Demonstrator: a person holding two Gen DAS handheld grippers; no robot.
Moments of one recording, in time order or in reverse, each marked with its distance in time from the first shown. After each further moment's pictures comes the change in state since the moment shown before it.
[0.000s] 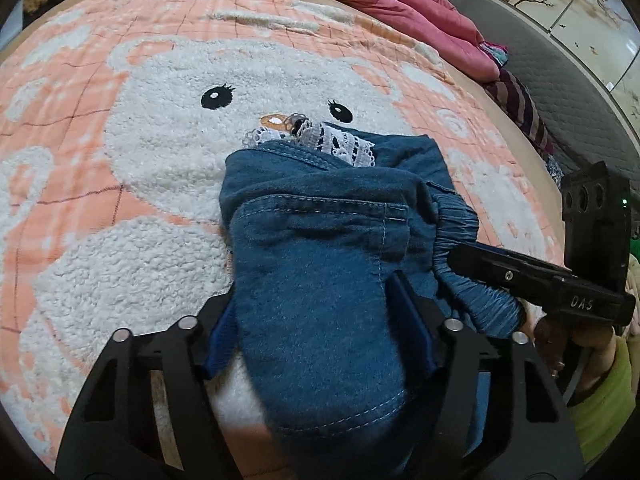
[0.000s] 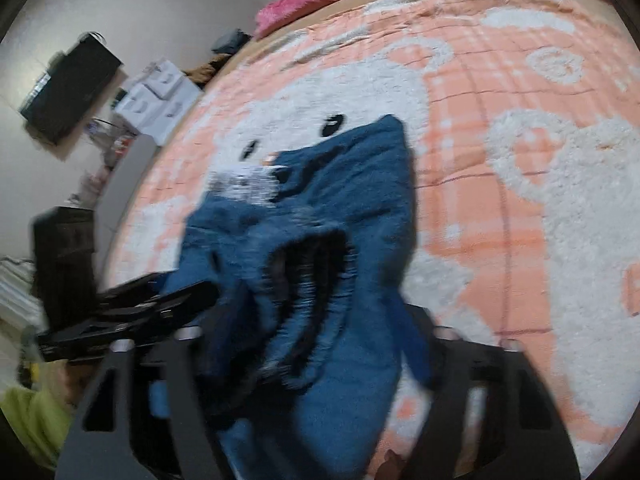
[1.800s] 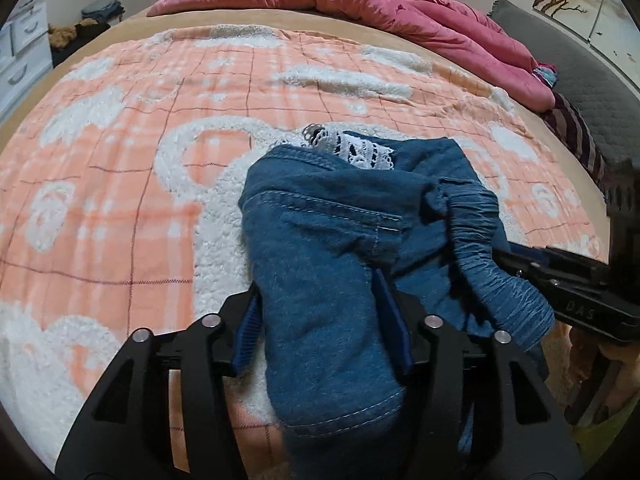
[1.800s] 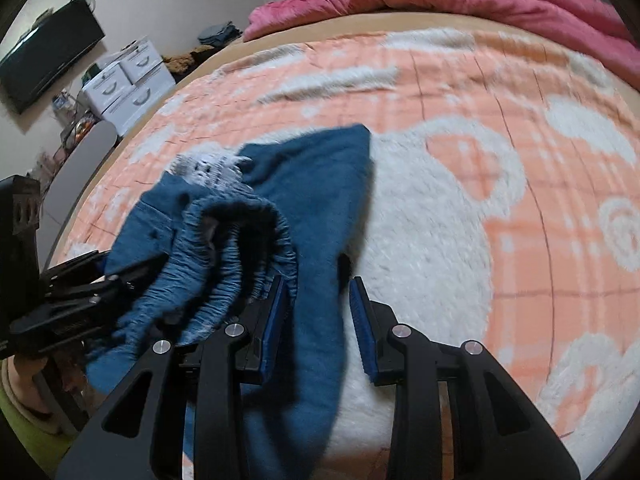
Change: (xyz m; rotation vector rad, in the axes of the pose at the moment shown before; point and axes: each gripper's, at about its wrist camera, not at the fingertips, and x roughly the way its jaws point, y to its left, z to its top) left arm 0.022 0.071 0.099 0.020 -0.102 0.203; right arm 0.085 0.022 0.103 -0.147 -0.041 -0.238
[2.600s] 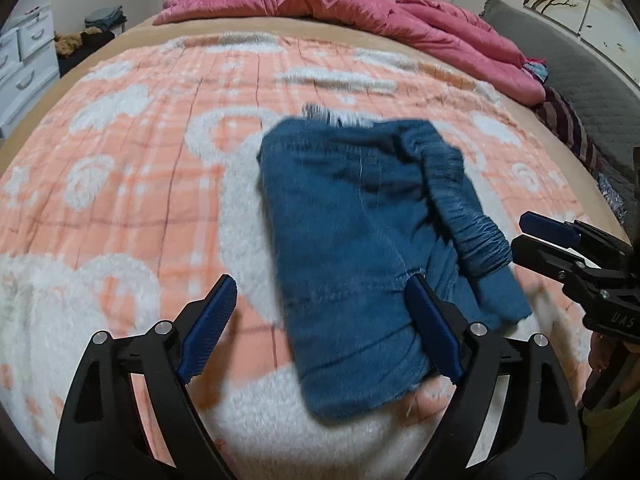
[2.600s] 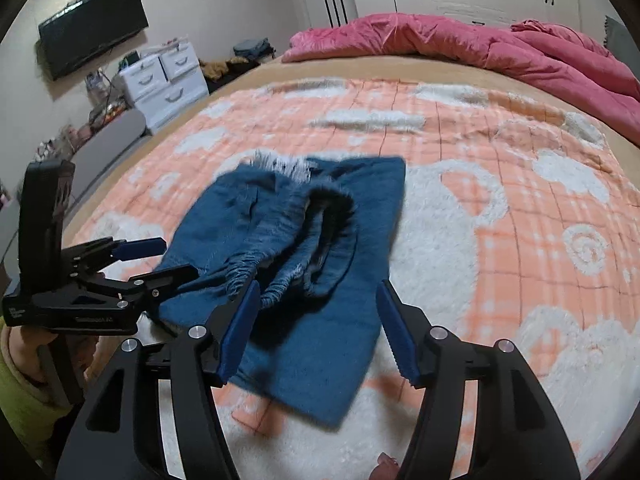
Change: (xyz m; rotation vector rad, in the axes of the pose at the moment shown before) left arm -0.042 -0.007 -0.040 0.021 -0.011 0.013; right arm -0.062 0.043 -0.032 -0.156 -0.096 -0.005
